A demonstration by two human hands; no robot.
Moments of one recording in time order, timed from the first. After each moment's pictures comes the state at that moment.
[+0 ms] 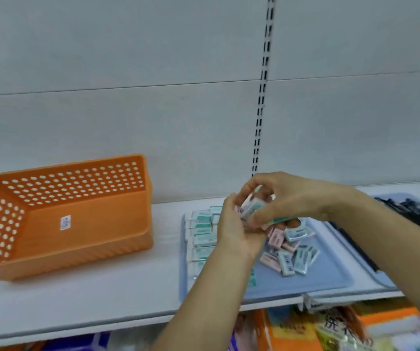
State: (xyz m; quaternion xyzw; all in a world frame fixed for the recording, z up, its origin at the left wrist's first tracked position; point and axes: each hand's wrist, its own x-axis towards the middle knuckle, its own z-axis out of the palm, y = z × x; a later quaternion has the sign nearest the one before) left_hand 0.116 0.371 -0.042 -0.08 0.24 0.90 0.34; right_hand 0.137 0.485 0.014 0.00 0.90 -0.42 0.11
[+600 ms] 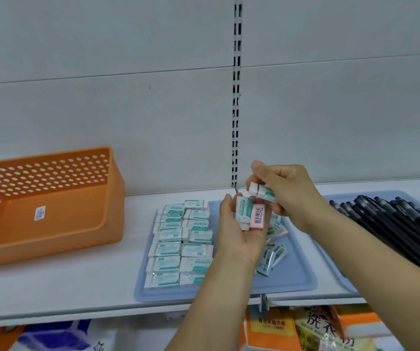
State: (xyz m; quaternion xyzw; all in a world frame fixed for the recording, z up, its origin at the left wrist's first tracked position) left_hand 0.132 0.447 -0.066 -0.18 0.16 0.94 0.25; right_hand 0.139 0.542 -0.025 0.10 0.72 -0.67 -0.13
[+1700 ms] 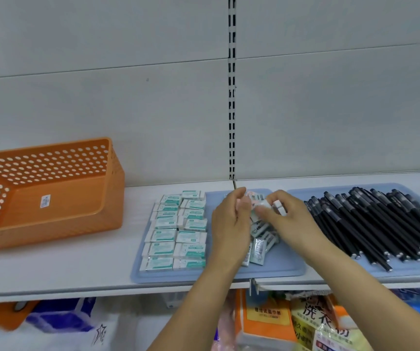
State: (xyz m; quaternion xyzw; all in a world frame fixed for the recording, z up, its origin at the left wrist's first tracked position) left_hand 0.139 0.437 -0.115 0.14 0.79 0.59 -0.02; right_hand 0.166 0.566 -0.104 0.09 0.80 -0.58 -0.13
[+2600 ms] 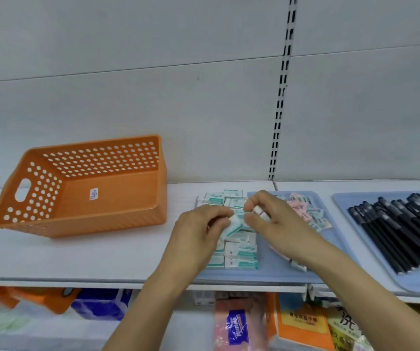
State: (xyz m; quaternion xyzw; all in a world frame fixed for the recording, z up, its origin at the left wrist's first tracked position) left_hand 0.129 0.282 -0.082 0.25 0.88 0.39 -0.13; right_hand 0.153 0.468 -0.077 -0.05 0.88 -0.47 -0.05
